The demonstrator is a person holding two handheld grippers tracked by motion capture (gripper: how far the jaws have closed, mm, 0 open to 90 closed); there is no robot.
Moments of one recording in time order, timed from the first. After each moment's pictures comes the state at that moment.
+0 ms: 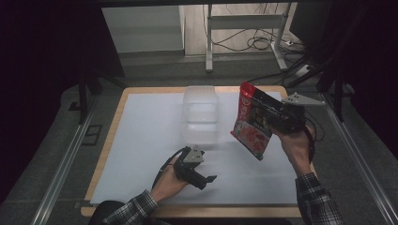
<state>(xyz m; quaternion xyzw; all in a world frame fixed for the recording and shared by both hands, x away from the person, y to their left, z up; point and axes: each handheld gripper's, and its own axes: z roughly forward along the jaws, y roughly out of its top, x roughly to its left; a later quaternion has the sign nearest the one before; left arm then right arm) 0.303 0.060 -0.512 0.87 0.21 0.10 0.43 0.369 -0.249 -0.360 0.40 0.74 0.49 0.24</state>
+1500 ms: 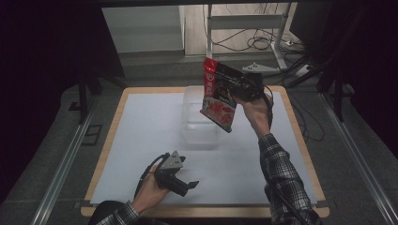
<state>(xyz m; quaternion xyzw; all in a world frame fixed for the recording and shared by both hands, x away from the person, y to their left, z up) 0.279 0.113 -0.519 0.86 0.25 0.10 0.44 0.458 -0.154 -0.347 0.35 0.74 0.54 0.20</state>
